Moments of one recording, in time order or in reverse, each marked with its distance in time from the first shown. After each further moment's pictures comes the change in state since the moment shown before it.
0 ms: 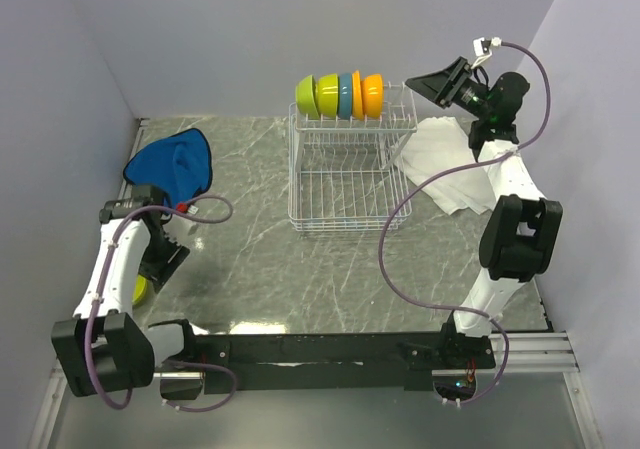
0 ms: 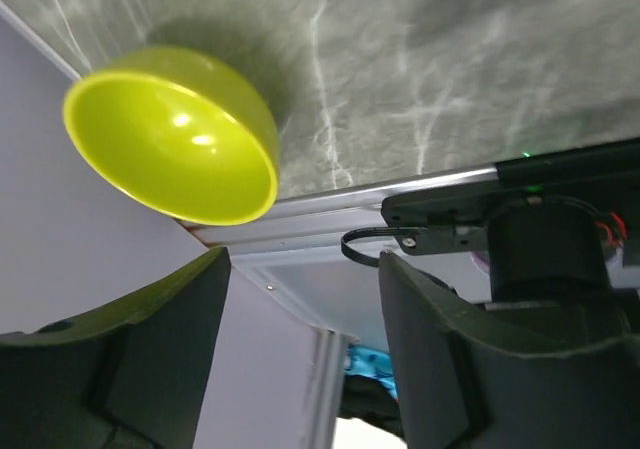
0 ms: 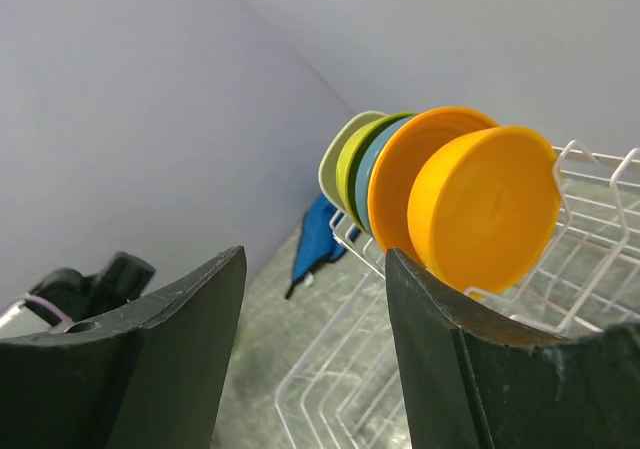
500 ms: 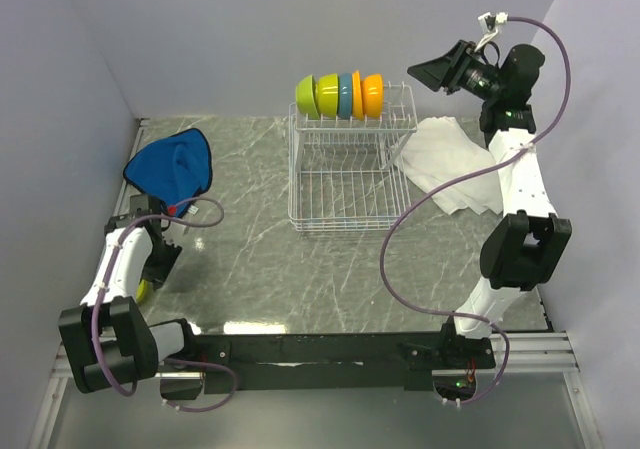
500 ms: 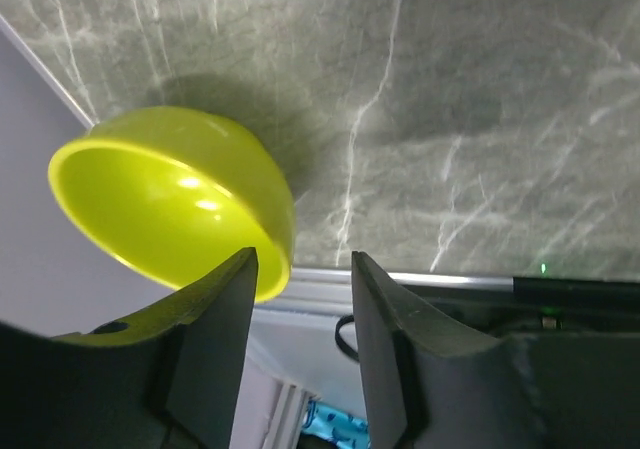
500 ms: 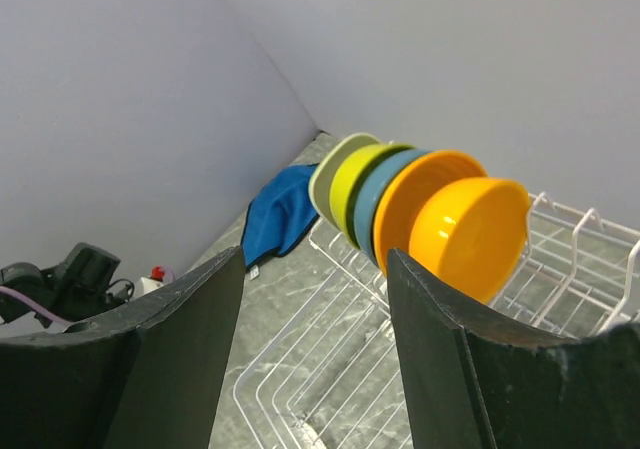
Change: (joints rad) left arm 0.104 0.028 -0.185 0.298 -0.038 -0.072; right arm 0.022 -0.082 0.199 -0.439 0.031 -0.370
